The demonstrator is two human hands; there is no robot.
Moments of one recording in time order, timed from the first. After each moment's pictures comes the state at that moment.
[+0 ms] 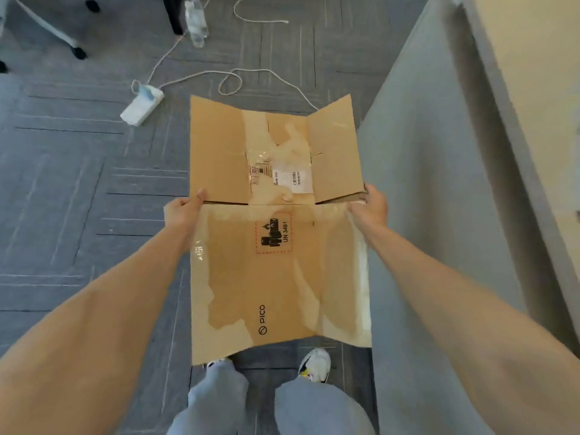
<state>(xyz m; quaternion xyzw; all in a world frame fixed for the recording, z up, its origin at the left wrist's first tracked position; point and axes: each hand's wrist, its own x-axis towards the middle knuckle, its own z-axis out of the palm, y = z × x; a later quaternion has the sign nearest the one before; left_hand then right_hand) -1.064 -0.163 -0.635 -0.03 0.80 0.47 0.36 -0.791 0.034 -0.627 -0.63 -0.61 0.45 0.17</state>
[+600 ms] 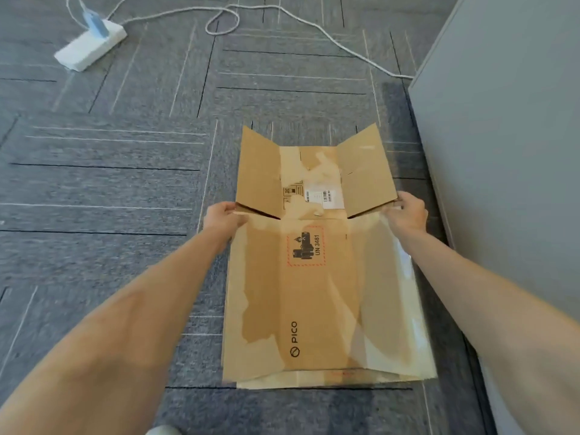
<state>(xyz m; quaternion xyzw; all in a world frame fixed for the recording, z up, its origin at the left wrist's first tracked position) -1.089 -0.074 -1.113 0.12 0.83 0.38 0.39 -0.804 0.124 -1.097 -0.67 -0.62 0.37 0.18</state>
